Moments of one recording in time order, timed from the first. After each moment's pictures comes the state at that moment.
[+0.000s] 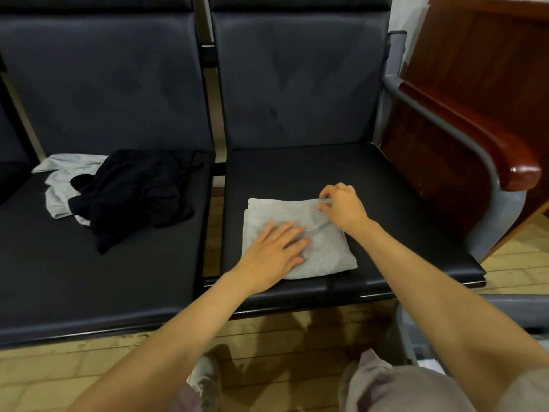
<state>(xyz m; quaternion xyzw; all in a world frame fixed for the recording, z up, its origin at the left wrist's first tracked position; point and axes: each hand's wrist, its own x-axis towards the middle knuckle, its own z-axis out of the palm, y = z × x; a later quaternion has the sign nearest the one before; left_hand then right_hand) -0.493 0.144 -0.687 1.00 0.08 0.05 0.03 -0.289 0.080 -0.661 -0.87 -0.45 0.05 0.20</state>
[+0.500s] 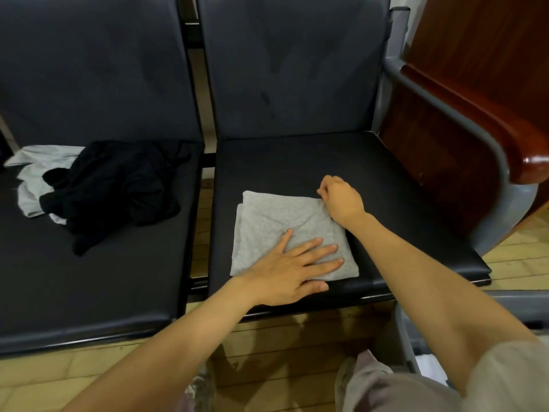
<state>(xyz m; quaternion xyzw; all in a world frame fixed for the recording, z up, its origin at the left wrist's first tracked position) -0.471 0.124 -0.700 0.99 -0.04 -0.07 0.08 -0.261 0.098 -0.688 -0.88 -0.44 0.02 0.18</state>
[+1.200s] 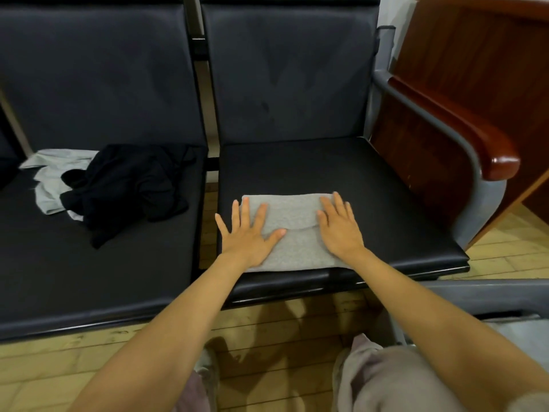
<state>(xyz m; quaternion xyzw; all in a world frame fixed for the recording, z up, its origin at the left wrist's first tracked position) -0.491 0.166 -0.694 0.92 0.37 -0.07 0.12 -0.324 0.038 -0.698 -0.88 -0.41 0.11 0.18</state>
